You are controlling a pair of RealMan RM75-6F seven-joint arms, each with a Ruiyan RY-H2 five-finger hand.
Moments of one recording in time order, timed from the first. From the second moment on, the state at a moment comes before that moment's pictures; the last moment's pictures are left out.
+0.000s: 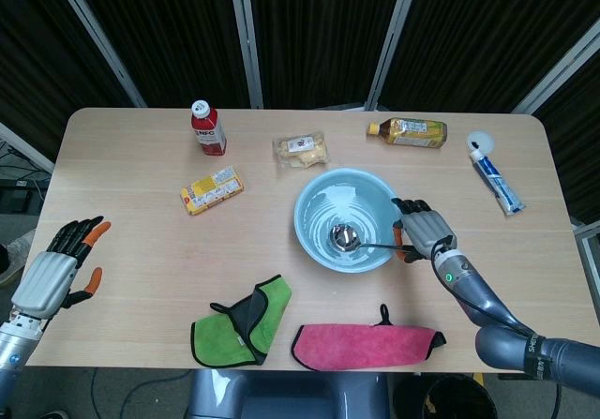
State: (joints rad) left arm -0.25 -1.15 0.02 -1.51 1.60 1.37 -0.19; right arm 0.80 -1.22 0.12 -1.63 -0.78 0.73 -0.37
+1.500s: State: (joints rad) left arm -0.24 -1.12 0.05 -1.50 1.67 1.43 -0.29; right arm 0.81 -1.13 0.12 -1.82 -0.78 0.79 -0.28
